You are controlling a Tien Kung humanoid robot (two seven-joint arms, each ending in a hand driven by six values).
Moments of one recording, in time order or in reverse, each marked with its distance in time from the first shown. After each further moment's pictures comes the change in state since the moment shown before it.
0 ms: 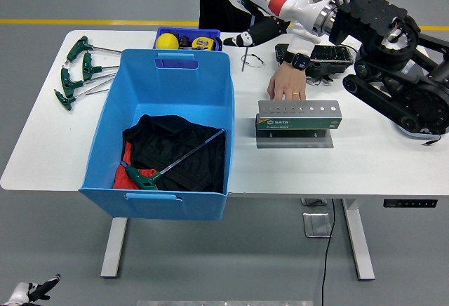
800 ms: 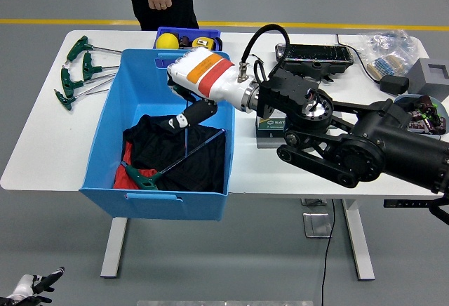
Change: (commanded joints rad) left arm -0.028 -0.003 0.058 0.000 -0.048 0.005 -0.010; right arm -0.080 0.215 -0.255 -0.039 0.122 0.059 -0.037
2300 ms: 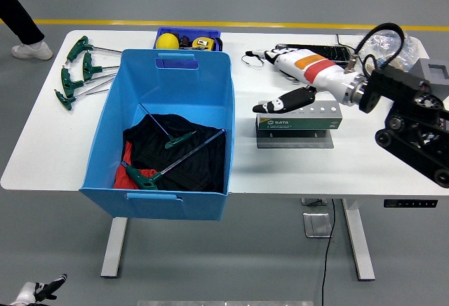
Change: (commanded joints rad) left arm 0.031 -0.014 -0.034 0.000 0.027 -0.004 0.006; right arm -0.283 -0.444 0.385 0.153 0.212 0.175 0.137
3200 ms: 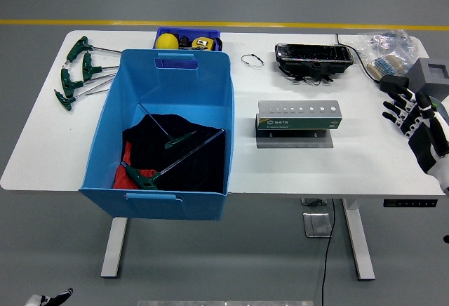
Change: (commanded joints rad) left arm 0.026 -0.017 0.055 0.000 -0.005 -0.019 0.008; right arm -0.856 0.135 0.848 0.169 0.668 0.132 0.042
